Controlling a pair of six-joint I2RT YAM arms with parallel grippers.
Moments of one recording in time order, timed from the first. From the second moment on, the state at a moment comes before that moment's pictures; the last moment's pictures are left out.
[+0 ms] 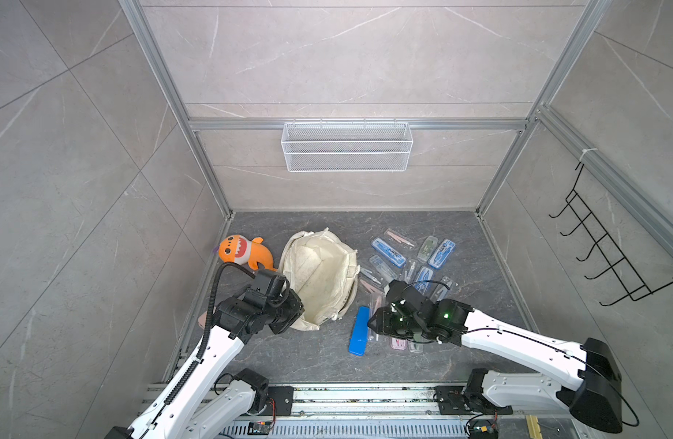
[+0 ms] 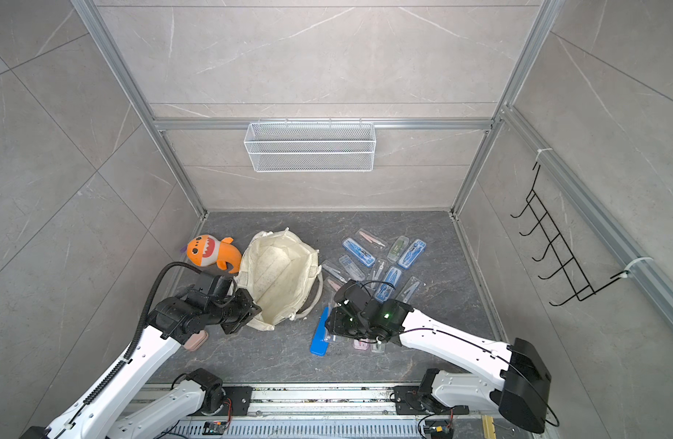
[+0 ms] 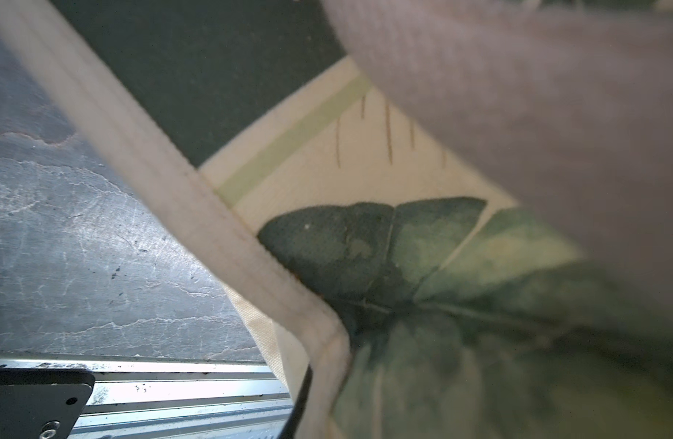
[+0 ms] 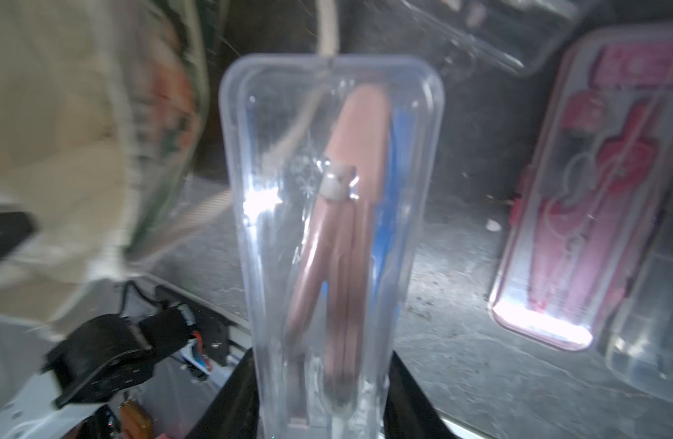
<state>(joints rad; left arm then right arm) -0.47 0.89 0.91 -0.99 0.22 -1.15 0.97 1.24 0.86 -0.65 -0.09 1.04</state>
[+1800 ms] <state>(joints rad) -0.46 0.76 0.83 -1.09 0.33 -1.04 0.92 1.55 1.27 -0.63 -0.03 0.92</state>
